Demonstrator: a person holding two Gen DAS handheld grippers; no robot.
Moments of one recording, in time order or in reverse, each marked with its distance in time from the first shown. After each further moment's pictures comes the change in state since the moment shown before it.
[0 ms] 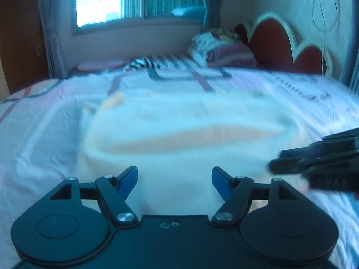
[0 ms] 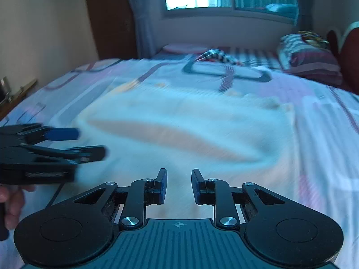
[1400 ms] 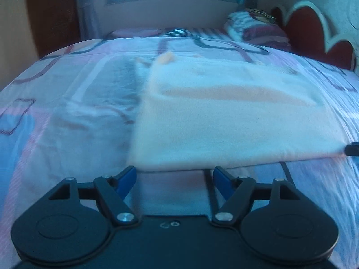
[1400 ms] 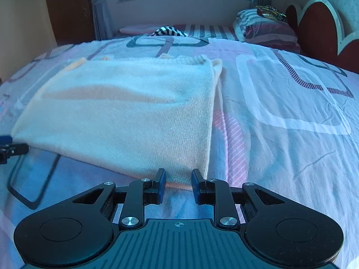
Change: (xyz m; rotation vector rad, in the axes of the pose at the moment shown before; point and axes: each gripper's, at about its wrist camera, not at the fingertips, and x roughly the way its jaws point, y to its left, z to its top) left arm -0.047 0.048 -0.033 -0.153 0.133 0.150; right arm -0.058 -0.058 -0.042 0.134 0.078 -0.205
